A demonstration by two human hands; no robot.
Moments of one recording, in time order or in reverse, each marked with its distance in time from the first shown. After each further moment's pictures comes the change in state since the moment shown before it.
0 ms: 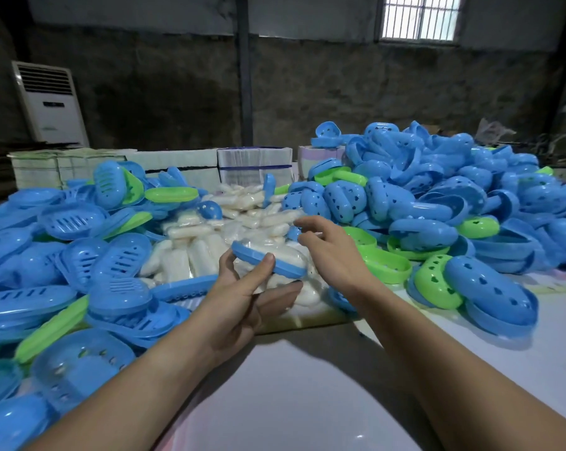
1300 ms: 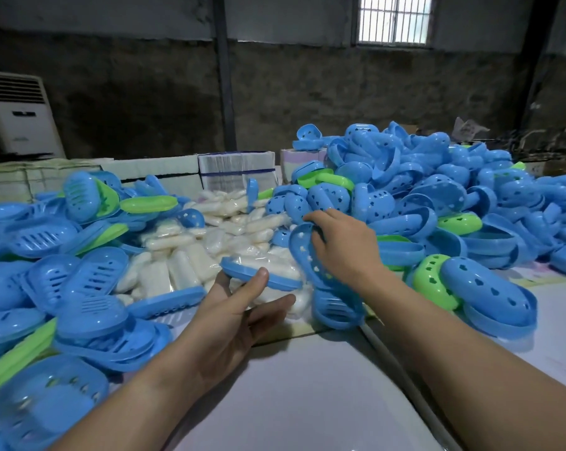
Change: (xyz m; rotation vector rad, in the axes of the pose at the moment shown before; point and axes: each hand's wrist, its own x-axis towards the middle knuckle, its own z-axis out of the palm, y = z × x) left_hand -0.002 -0.008 0.005 -0.045 -0.059 0.001; right_hand 0.028 0.030 -0.035 -0.786 0.215 -0.323
